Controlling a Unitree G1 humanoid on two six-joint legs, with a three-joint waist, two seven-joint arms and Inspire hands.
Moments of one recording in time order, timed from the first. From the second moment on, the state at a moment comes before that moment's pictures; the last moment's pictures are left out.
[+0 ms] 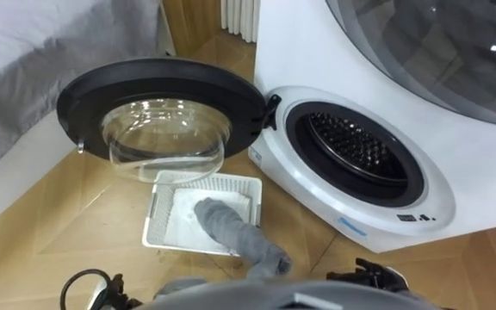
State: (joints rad) left arm 0.16 0.18 0.03 1.12 0.36 0.06 0.13; right arm 0.04 -0.22 0.10 1.29 0.19 -0.03 0.09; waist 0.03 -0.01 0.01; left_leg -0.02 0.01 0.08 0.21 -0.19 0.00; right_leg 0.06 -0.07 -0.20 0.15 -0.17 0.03
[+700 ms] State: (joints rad) left arm -0.24 0.15 -0.17 1.24 0.52 -0.12 0.24; right arm -0.21 -0.19 0.23 1.32 0.03 -0.09 0.06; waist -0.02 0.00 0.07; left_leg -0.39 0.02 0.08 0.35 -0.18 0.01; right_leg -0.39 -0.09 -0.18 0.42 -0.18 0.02
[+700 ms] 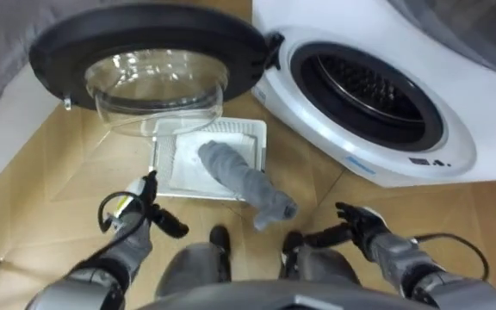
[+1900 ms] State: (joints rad) left arm -0.64 0.20 -0.54 1.26 0.67 -0.16 0.44; right arm -0.45 -0.18 0.51 1.08 0.17 -0.19 0.04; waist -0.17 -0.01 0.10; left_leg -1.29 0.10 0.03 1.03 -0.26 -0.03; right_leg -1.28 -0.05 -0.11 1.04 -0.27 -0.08
